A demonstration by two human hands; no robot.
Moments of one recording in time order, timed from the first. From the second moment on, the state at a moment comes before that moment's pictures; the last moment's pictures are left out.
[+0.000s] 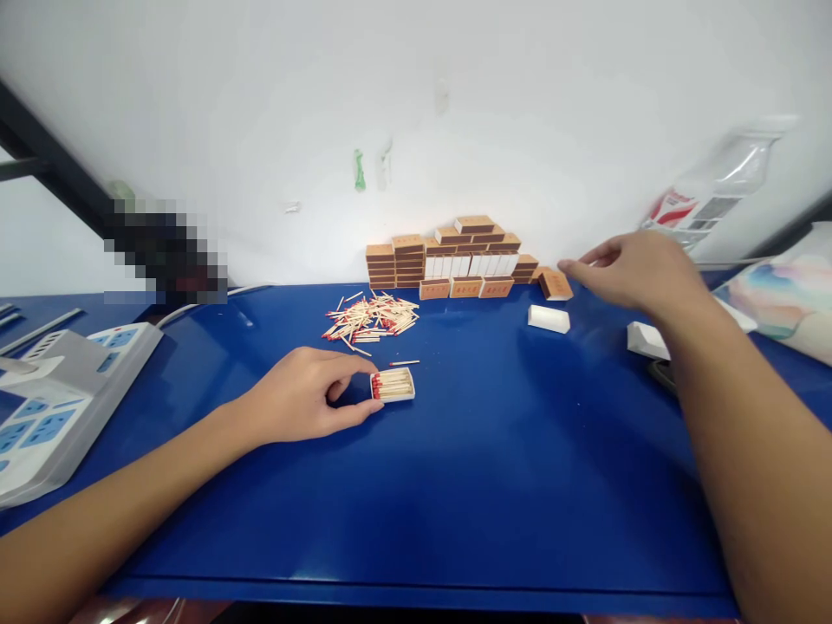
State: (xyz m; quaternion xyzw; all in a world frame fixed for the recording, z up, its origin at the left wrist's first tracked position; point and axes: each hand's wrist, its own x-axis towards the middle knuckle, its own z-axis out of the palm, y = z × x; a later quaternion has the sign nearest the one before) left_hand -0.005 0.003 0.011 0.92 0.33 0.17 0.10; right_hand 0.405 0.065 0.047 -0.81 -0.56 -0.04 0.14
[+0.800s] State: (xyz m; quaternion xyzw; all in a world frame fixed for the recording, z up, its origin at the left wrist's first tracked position) left_hand -0.016 0.019 0.005 0.88 0.38 0.26 0.11; right_hand 0.280 0.008 0.044 -0.49 -0.85 0.12 0.16
